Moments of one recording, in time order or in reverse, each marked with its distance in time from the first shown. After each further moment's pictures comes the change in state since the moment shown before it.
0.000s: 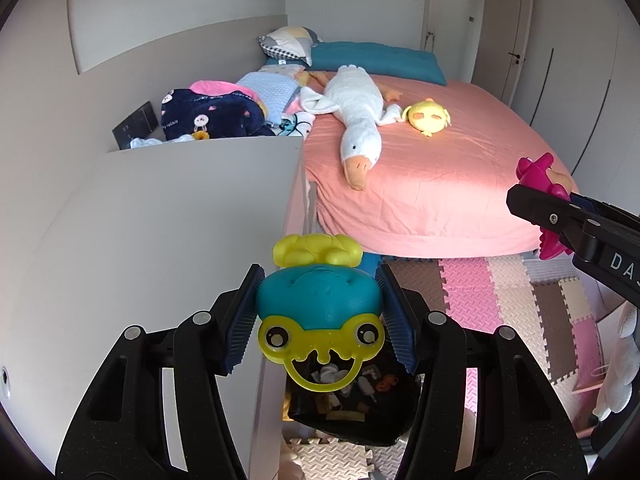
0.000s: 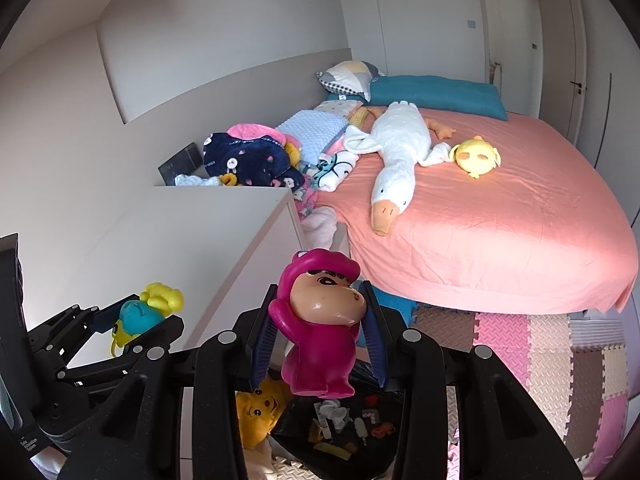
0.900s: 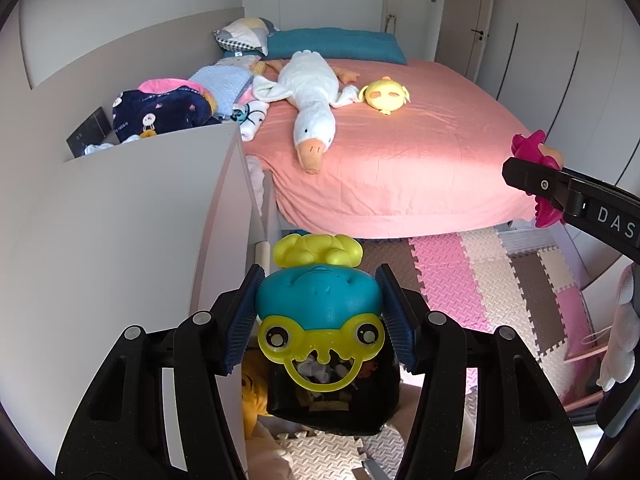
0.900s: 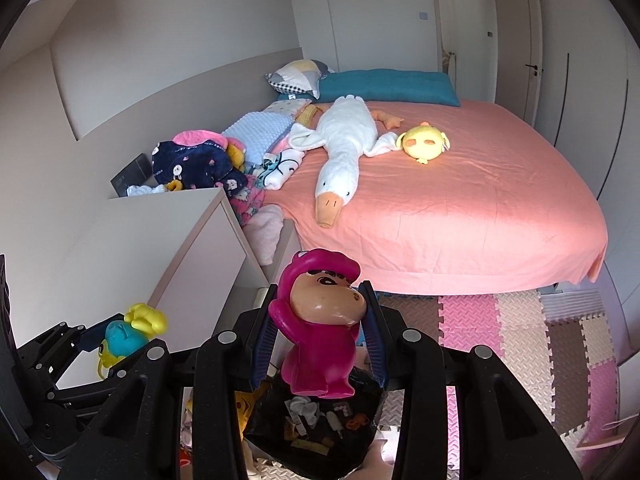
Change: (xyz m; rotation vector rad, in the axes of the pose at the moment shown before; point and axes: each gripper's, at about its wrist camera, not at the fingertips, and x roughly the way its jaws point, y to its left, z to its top) left arm 0.017 -0.049 -0.013 0.085 0.047 -0.100; right arm -0.004 -0.051 -0.016 0.076 0.008 -0.129
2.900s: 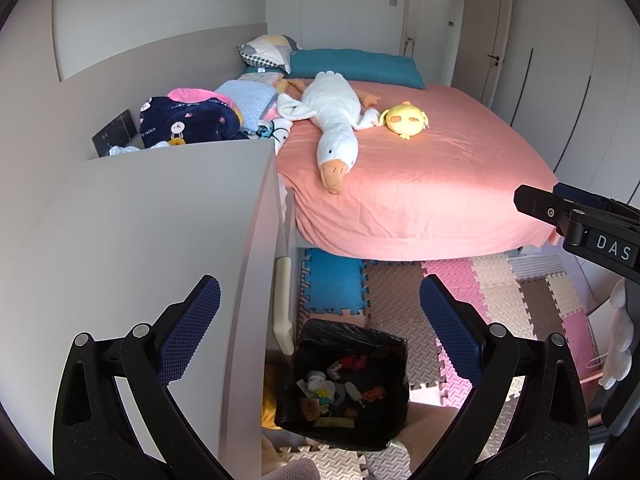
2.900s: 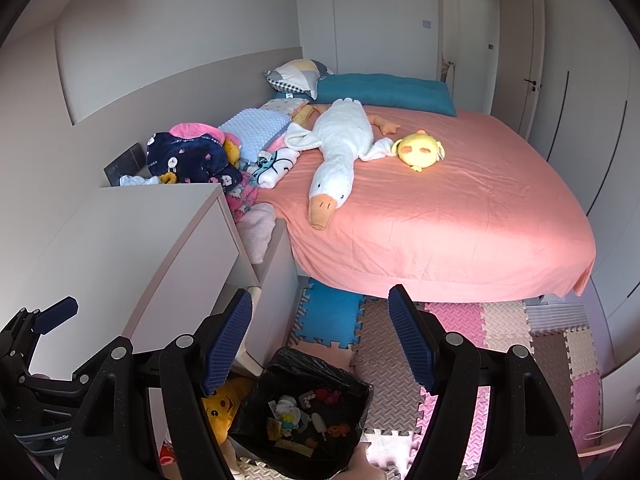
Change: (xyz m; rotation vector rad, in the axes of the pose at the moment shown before) left arm -0.021 0.027 -0.003 -0.059 -0.083 0.043; right arm -0.004 0.016 0.003 -0.049 -0.010 -0.057
